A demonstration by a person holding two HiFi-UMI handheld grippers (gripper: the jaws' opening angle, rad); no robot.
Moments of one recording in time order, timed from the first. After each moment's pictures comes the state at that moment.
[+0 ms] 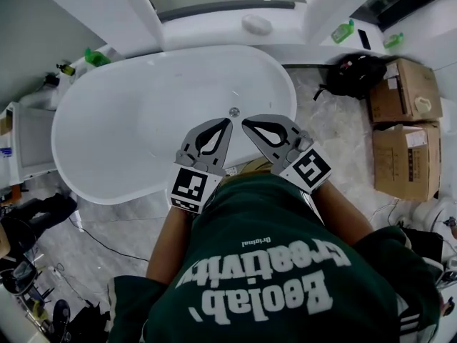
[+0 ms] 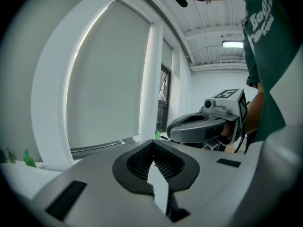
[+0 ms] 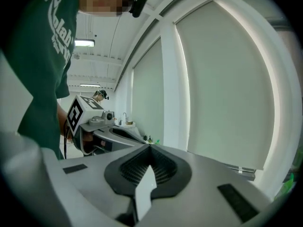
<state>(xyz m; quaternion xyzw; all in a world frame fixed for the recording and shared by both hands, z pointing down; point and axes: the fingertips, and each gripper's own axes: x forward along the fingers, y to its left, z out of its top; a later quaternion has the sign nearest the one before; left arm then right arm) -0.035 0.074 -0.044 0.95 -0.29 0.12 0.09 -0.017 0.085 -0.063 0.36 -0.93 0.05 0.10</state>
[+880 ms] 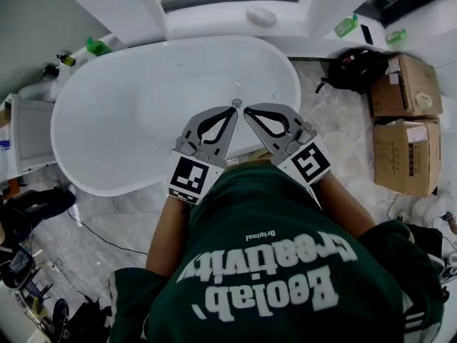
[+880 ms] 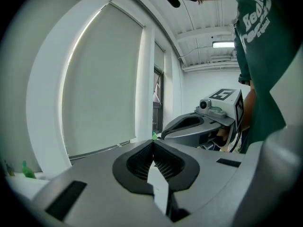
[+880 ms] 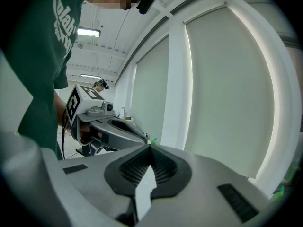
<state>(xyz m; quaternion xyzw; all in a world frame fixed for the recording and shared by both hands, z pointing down) -0.050 0.082 -0.054 0.96 -0.25 0.12 0.05 -0.038 0.089 -0.060 0.38 -0.92 0.01 0.14</state>
